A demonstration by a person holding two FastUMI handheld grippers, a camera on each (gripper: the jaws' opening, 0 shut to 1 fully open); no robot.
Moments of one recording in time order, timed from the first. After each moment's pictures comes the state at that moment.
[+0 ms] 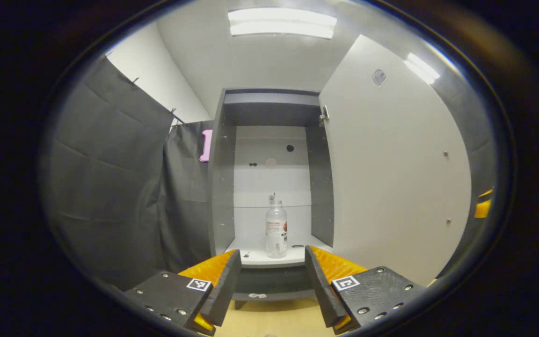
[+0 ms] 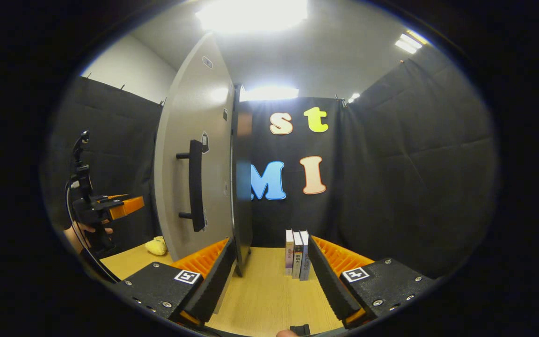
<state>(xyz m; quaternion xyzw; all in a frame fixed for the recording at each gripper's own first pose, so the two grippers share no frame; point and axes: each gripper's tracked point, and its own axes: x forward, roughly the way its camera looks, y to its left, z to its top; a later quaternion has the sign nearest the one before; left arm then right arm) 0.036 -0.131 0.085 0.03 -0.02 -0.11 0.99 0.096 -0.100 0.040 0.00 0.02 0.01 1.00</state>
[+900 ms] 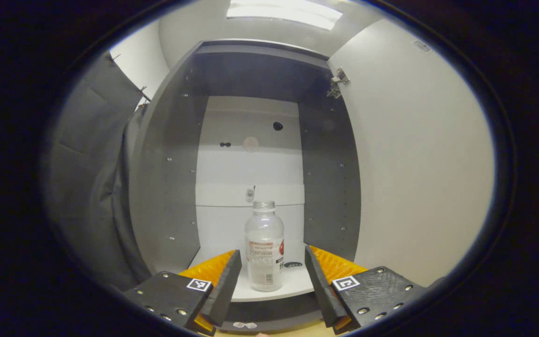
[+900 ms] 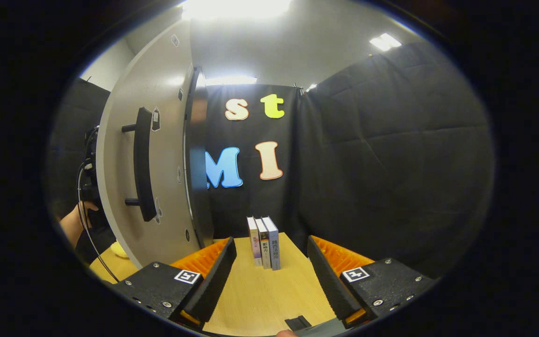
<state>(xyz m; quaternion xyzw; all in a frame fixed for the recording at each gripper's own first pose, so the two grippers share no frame) 0.251 -0.177 0.033 0.02 0.01 -0.19 0.98 -0.094 -0.210 0.046 0.00 0.05 -0.15 0.99</state>
